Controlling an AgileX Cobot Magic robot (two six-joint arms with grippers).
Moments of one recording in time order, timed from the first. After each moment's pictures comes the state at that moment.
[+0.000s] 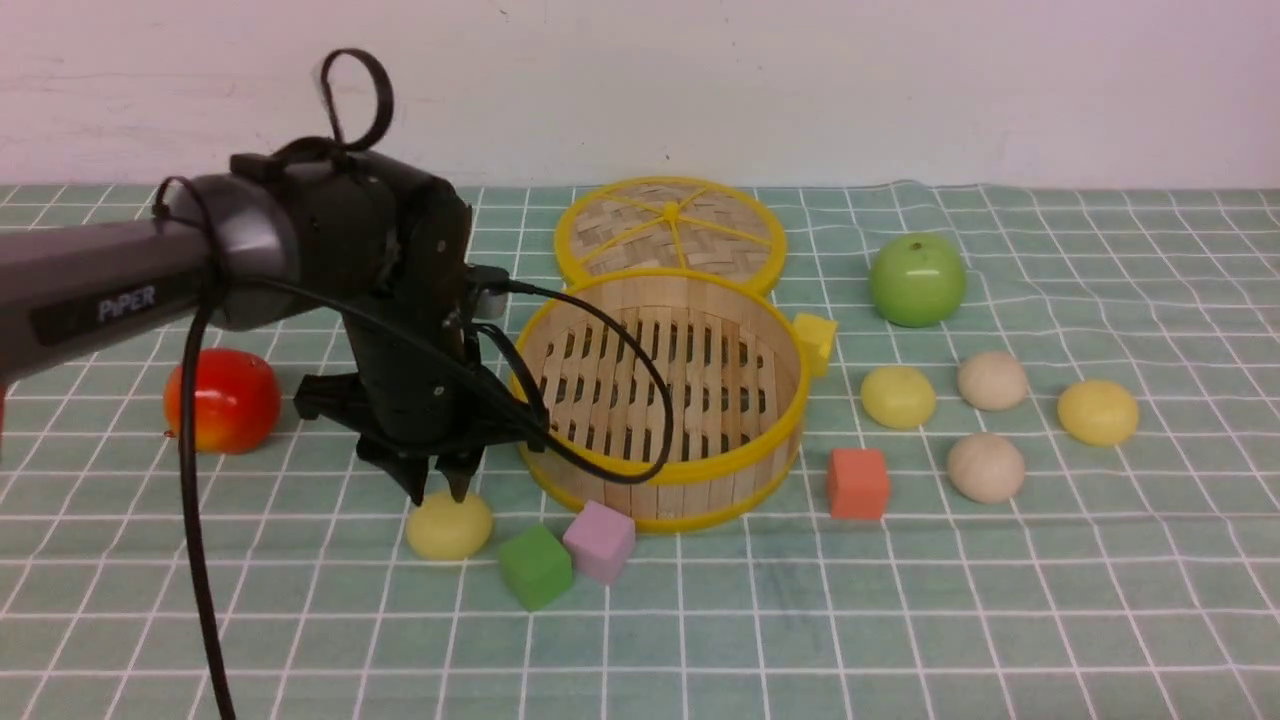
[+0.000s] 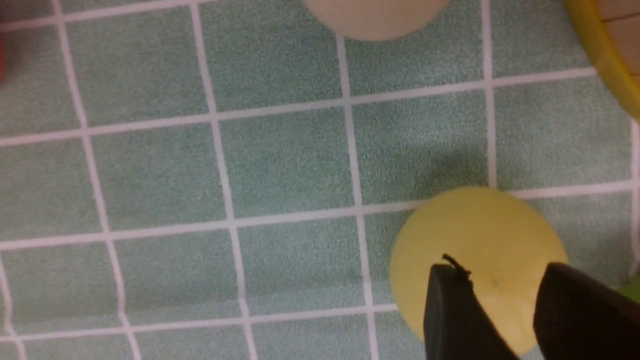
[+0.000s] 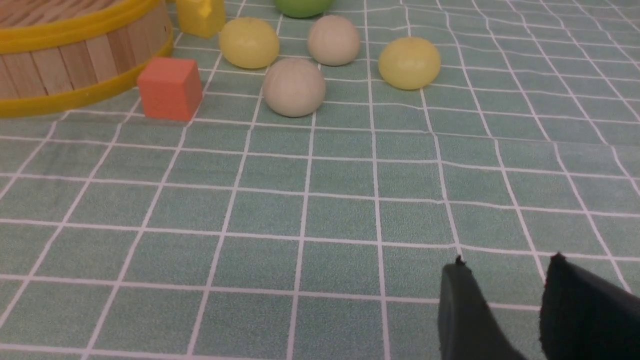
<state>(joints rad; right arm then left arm) -0.04 -0.01 0.02 0.13 0.37 -0.13 -0.39 1.98 -1.51 0.13 0.95 -0.35</state>
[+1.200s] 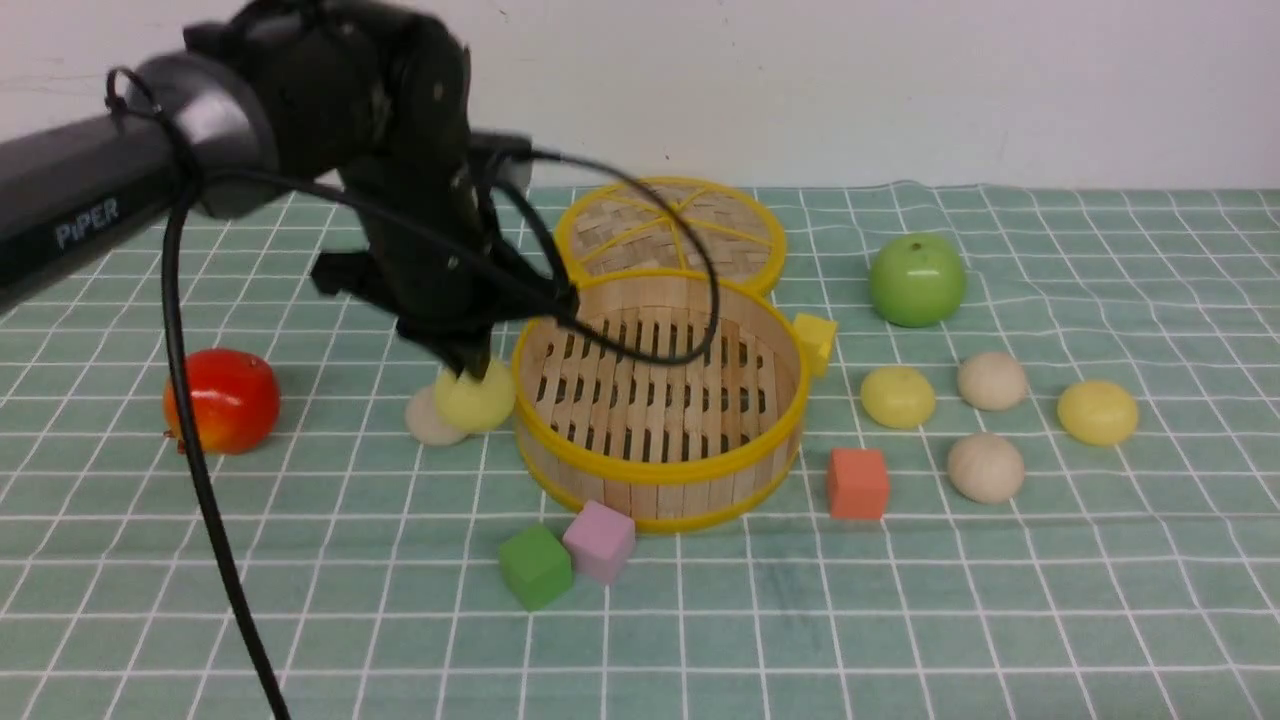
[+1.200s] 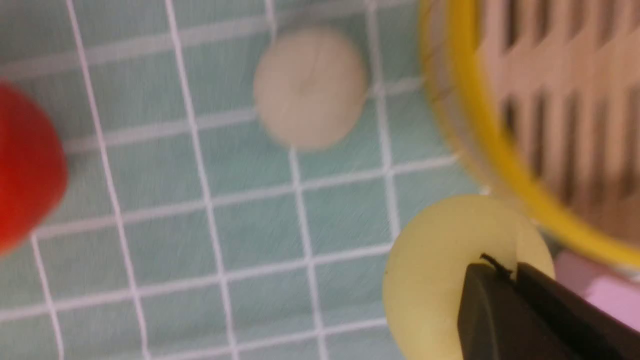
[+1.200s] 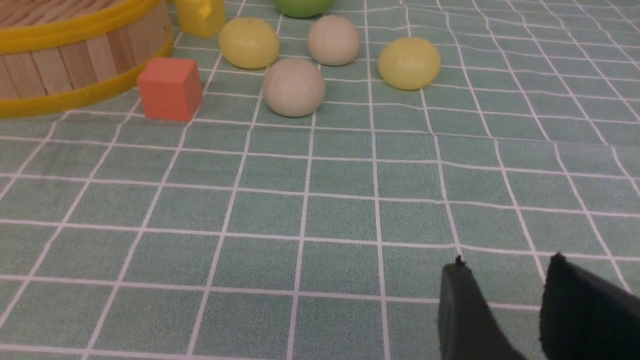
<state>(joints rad) -0.04 -0.01 0.02 0.13 0.37 -0.13 -0.41 1.96 -1.82 0.09 1.10 -0.27</state>
